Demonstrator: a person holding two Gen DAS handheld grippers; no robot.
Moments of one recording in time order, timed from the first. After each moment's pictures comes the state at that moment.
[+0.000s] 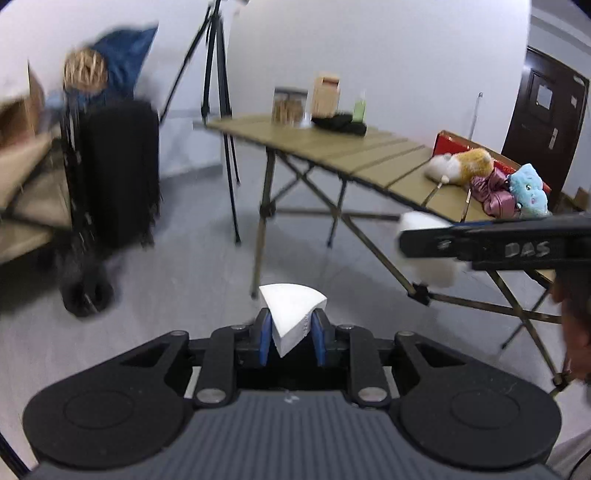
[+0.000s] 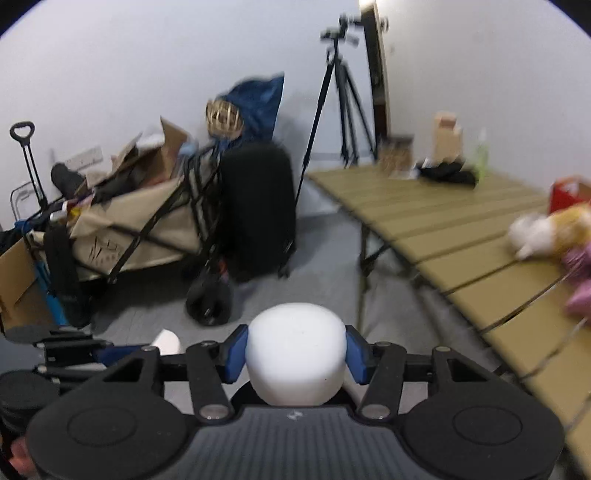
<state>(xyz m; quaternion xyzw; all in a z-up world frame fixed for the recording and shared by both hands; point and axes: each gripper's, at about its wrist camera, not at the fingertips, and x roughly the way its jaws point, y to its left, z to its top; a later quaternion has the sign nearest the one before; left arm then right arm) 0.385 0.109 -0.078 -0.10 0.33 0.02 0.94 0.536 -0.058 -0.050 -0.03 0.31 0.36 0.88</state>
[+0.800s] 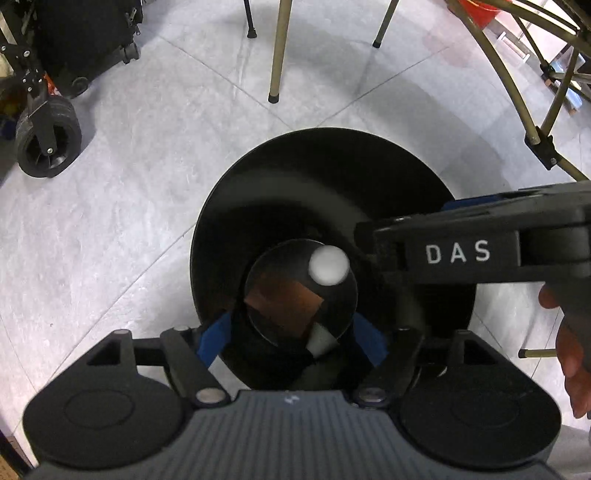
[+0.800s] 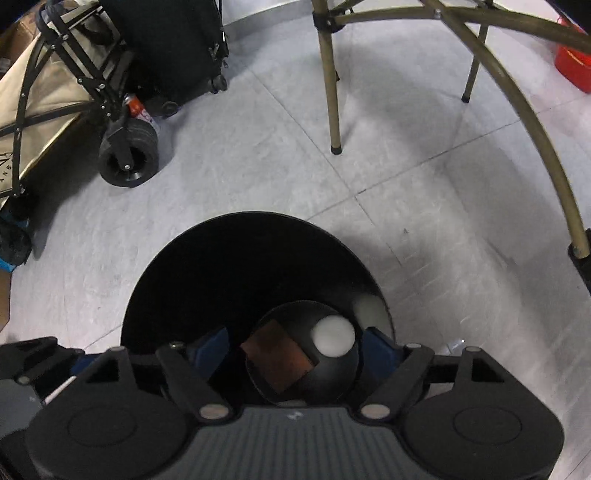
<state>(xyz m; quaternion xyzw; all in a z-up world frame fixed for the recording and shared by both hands) 0.524 0.134 -0.238 -0.09 0.62 0.04 0.78 0.647 0.034 -0.263 -0.06 0.60 0.27 0.76</state>
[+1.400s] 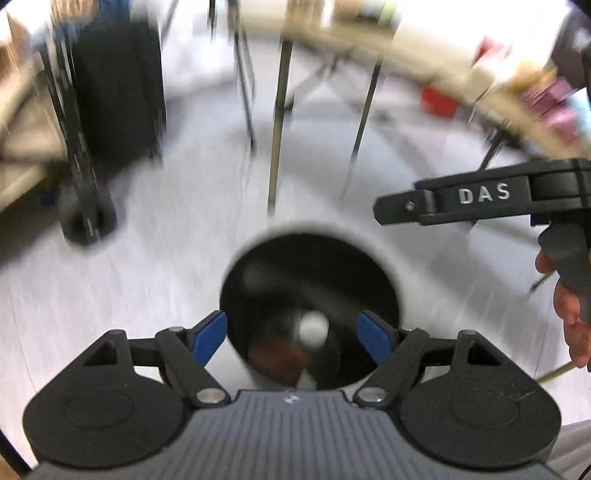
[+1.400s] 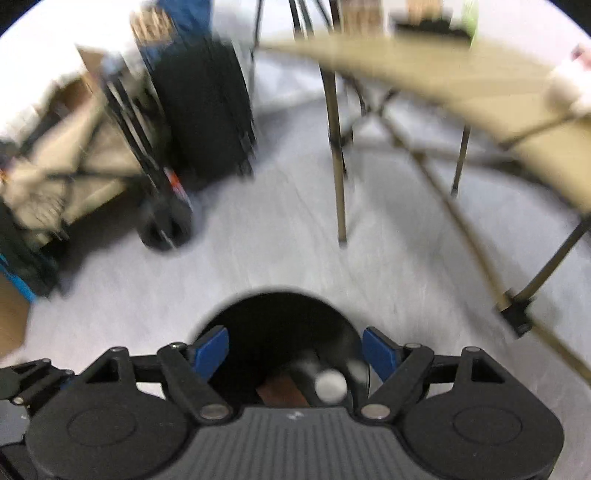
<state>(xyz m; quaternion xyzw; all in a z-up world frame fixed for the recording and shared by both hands) 0.416 0.093 -0.114 -0.06 0.43 0.05 0.90 0.591 -0.027 -0.135 -0.02 0.44 0.30 0.84</state>
